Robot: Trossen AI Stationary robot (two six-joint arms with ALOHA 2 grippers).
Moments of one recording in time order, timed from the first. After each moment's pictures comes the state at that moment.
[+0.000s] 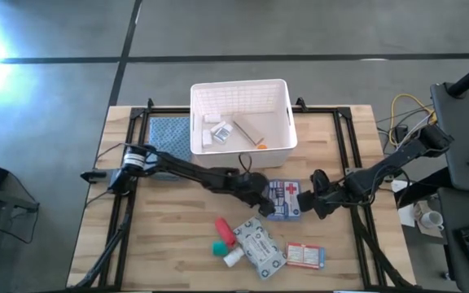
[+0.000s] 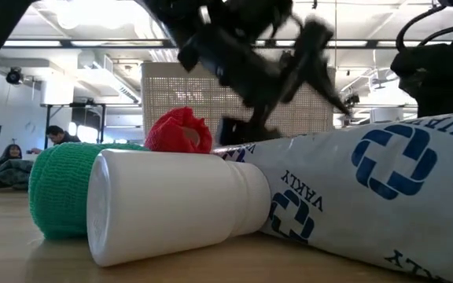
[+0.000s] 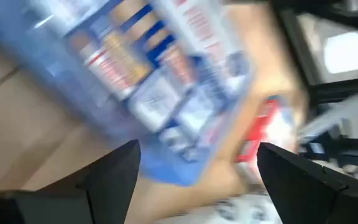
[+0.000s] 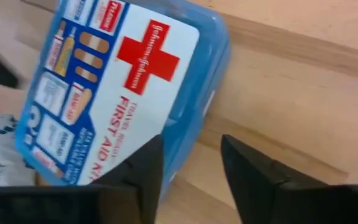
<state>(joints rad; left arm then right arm) -0.09 2.06 1.45 -0.04 0.15 -0.99 0.49 1.11 0.53 -0.65 0.37 1.69</state>
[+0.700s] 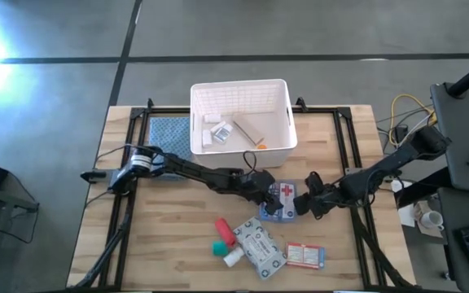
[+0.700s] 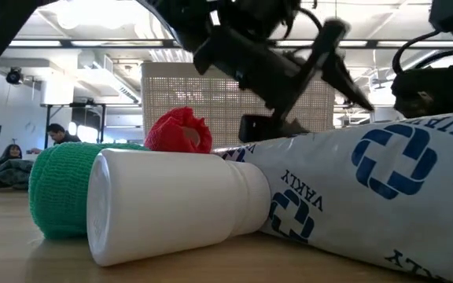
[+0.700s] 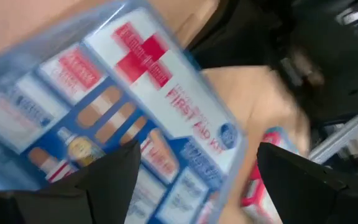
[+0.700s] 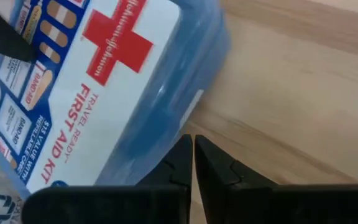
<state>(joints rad) -0.08 2.12 1.51 0.05 0.06 -0.90 0.46 1.18 0.41 -0.37 0.33 1.59</state>
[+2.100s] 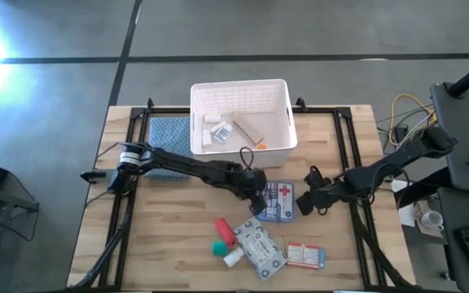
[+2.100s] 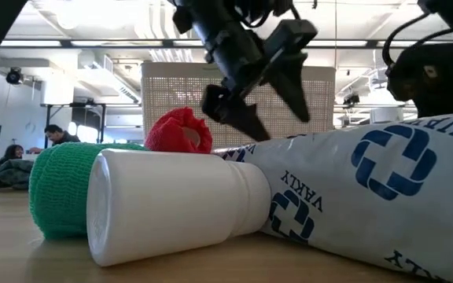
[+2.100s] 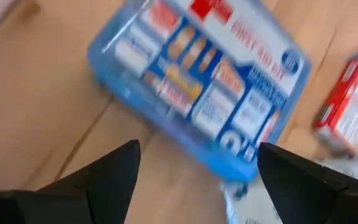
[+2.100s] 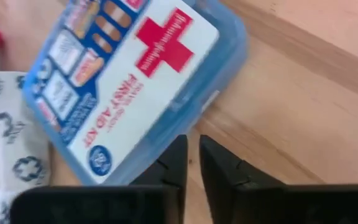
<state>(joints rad) -0.09 2.01 1.60 -0.52 0.02 -0.72 0.41 1.06 0.46 -0.47 0.27 1.37</state>
